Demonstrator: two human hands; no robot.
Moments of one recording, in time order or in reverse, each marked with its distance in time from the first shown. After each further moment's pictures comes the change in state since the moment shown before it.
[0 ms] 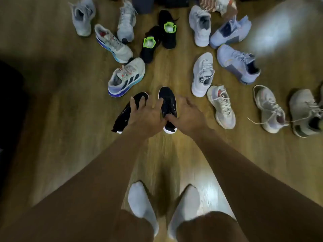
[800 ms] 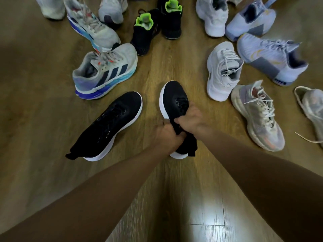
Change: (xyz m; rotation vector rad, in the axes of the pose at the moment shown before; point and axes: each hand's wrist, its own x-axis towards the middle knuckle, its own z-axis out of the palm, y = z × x) left_hand 0.170 0.001 0.250 -0.711 0.039 -0.156; right_hand 0.193 0.123 0.182 0.376 0.055 0.291
